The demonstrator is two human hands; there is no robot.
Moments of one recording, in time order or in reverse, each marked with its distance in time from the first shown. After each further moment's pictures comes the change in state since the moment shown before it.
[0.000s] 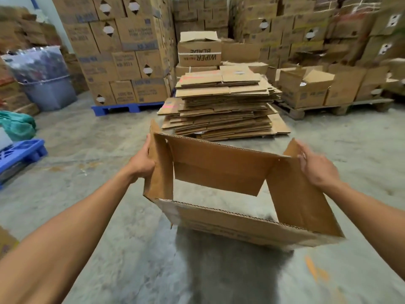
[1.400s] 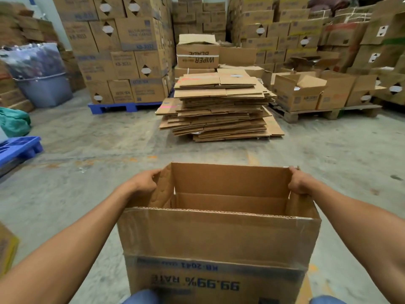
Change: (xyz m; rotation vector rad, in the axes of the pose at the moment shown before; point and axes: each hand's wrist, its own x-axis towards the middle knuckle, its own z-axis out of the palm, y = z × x) left_hand -0.049 -0.026 0.019 0.376 -0.228 0.018; right_hand -0.012 -0.001 0.017 -0.109 -0.537 0.296
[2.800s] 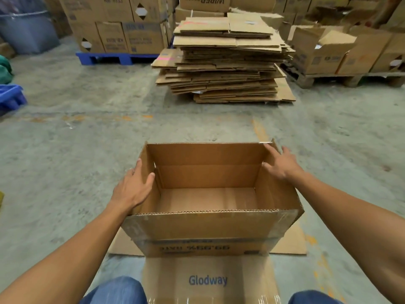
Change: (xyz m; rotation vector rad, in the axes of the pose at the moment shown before) left_hand 0.023 -0.093 0.147 0.068 0.274 -0.219; right_hand 0.037 -0.030 0.099 -0.047 0.095 -0.272
